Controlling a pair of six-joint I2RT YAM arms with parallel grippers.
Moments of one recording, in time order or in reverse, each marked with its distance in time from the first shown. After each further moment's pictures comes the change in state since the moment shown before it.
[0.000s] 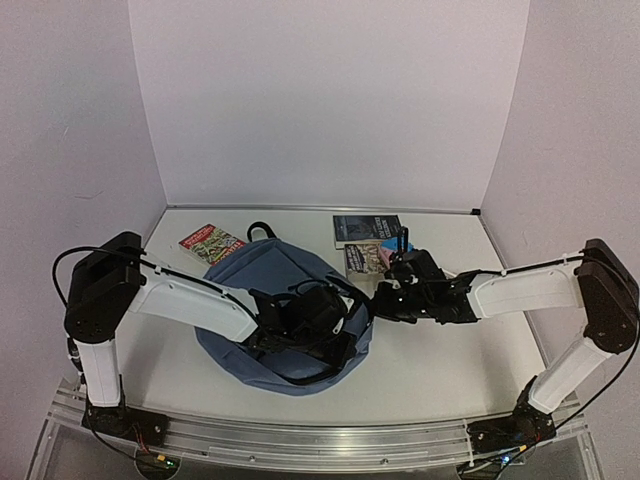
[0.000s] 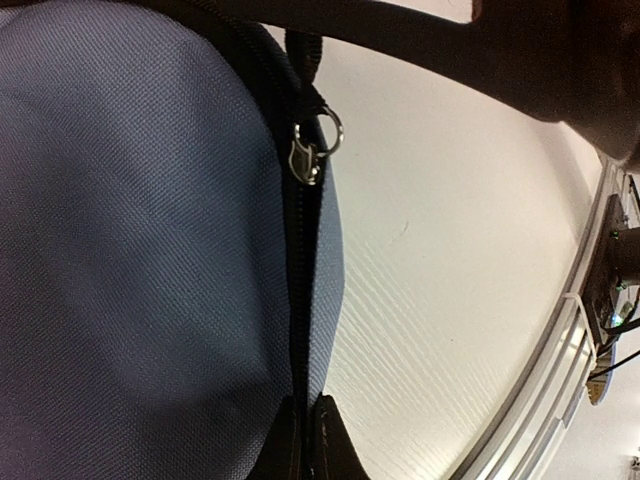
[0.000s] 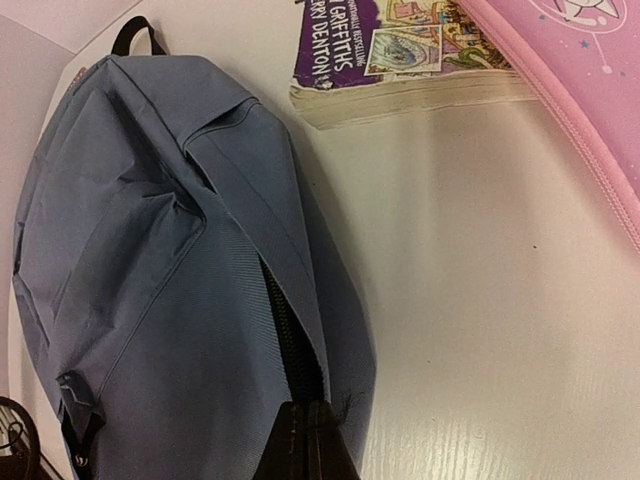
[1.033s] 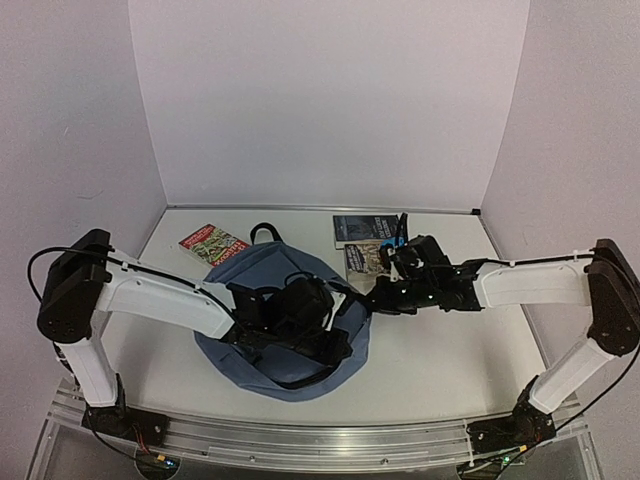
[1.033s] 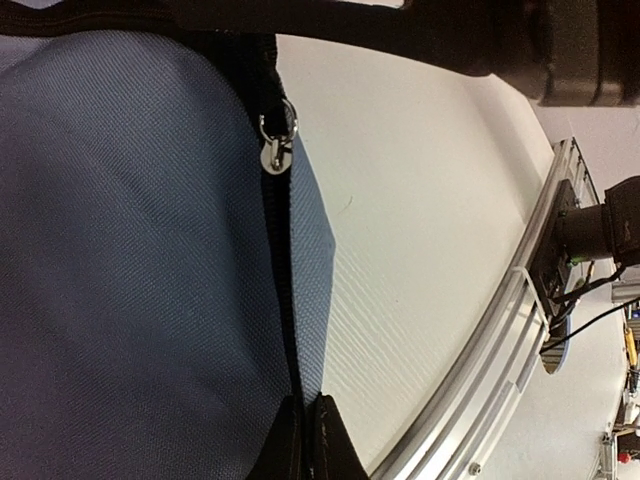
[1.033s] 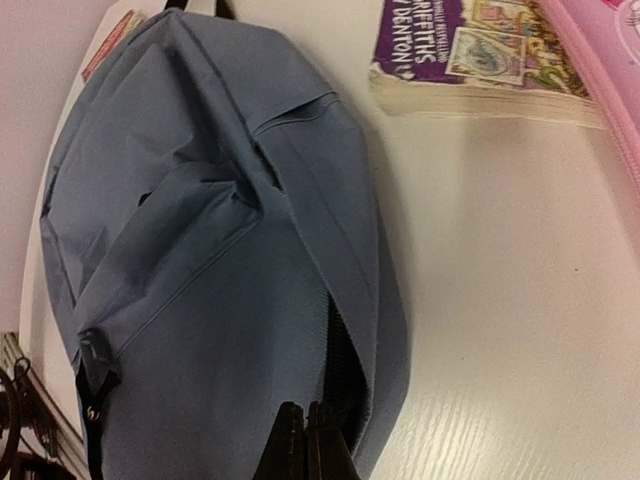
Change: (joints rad) left arm -0.004 -0.133 -0.072 -0.019 0.069 -0.017; right arm -0.042 -0.029 0.061 -0.080 -0.202 -0.157
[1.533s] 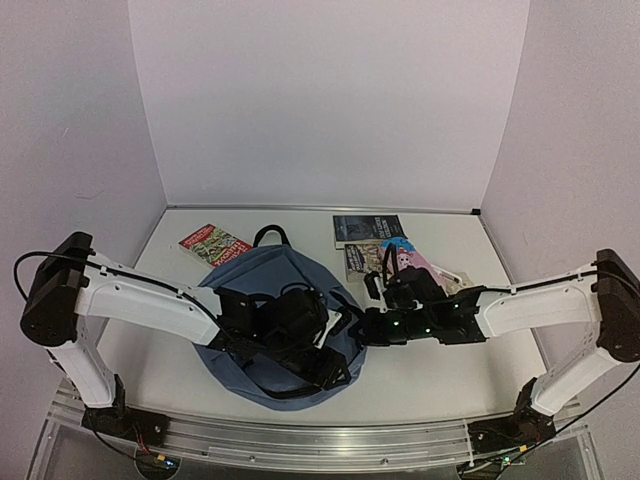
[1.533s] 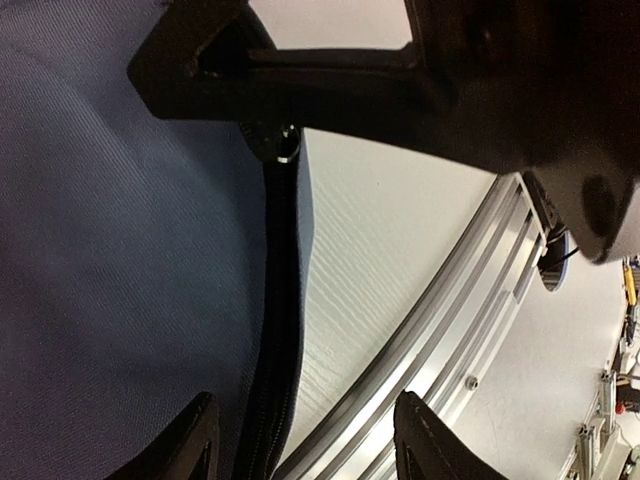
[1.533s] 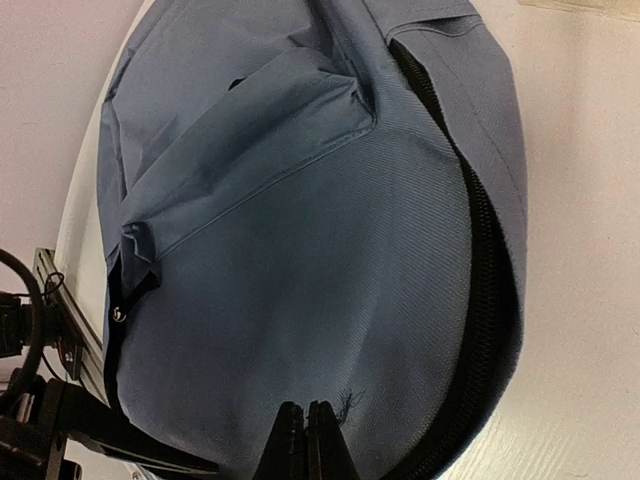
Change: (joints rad) left arm -0.050 -0.082 -0.035 -0.150 0.063 -0.010; right arm 0.197 -0.058 -0.132 0.105 -0.004 0.109
